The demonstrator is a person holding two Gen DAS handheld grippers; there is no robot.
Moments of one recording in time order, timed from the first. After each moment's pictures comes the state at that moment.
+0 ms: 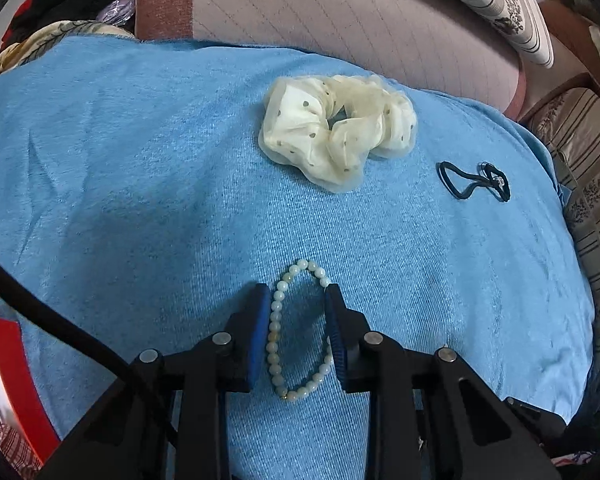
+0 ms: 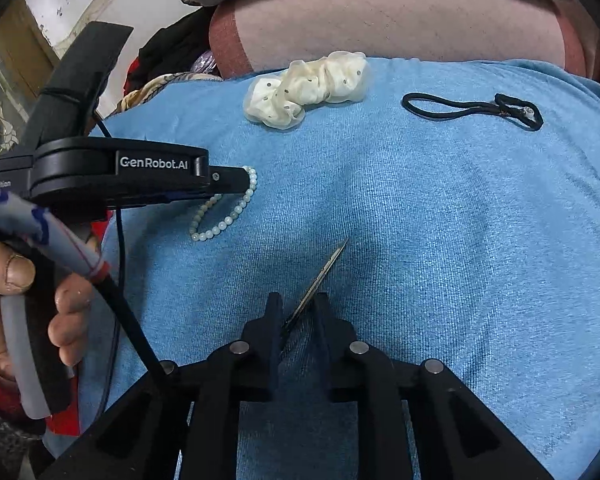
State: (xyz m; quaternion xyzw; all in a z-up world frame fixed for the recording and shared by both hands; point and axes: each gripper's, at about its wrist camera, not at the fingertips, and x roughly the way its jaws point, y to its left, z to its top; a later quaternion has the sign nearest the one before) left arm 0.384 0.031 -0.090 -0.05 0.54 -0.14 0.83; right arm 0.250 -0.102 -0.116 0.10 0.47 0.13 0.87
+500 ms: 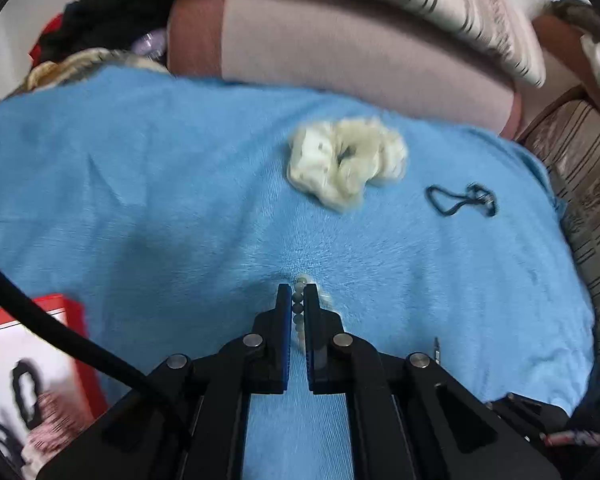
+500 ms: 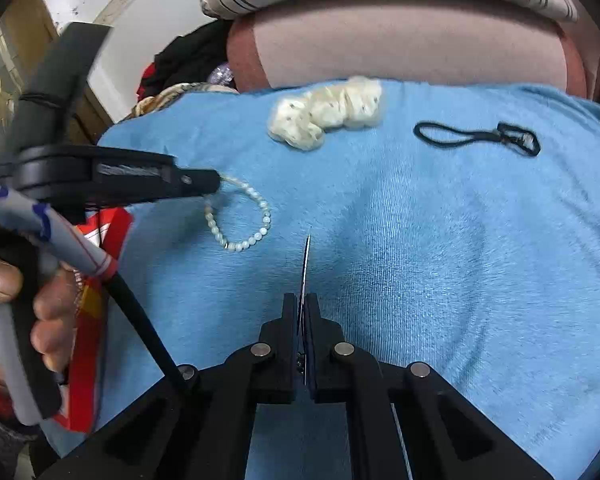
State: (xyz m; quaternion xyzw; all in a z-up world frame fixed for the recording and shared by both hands) left arm 0.348 0.056 -0.034 -0.05 0.50 -0.12 0.86; right arm 0.233 -0.092 -0.083 0.08 0.45 0.14 0.88
